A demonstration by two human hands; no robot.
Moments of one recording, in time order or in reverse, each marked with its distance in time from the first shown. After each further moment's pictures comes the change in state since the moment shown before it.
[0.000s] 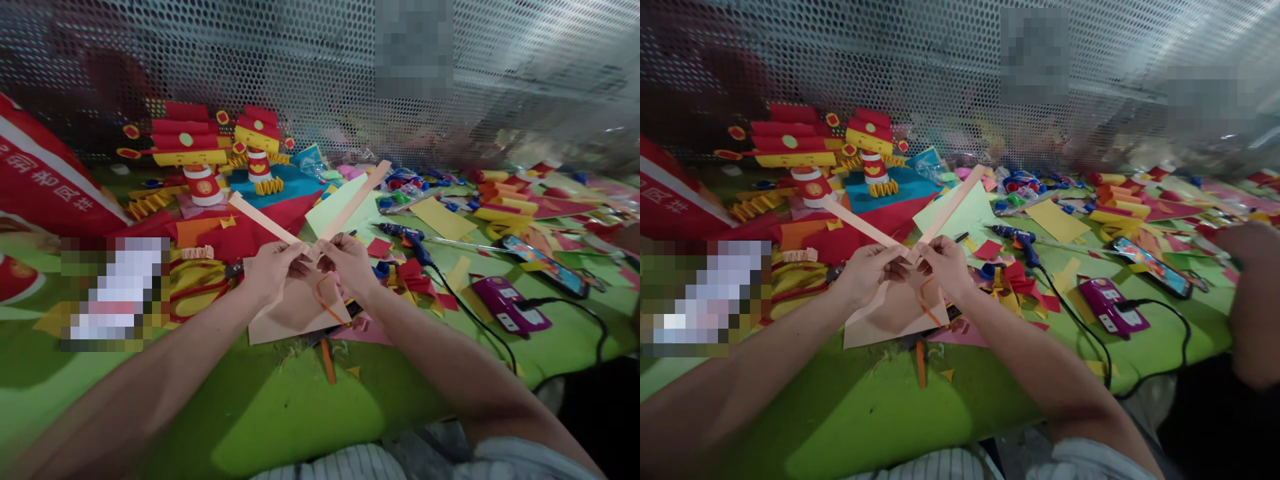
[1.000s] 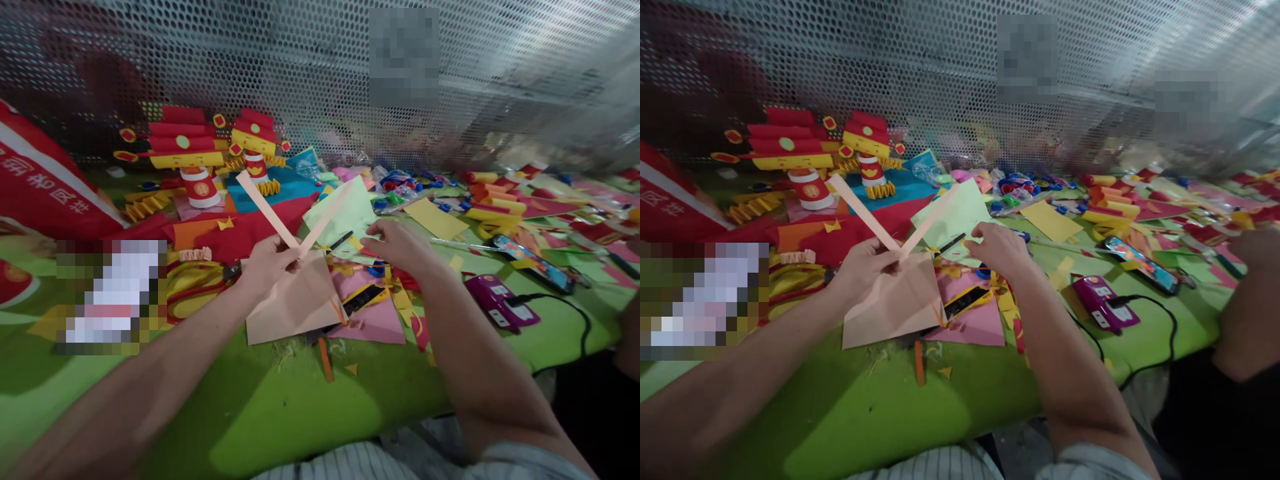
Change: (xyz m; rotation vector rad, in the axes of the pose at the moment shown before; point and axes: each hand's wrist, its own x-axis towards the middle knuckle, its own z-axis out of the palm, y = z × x) left_hand 0.008 -0.005 -0.008 0.091 0.010 0.157; right_hand 0.013 -0.064 -0.073 -1.480 0.069 -0.114
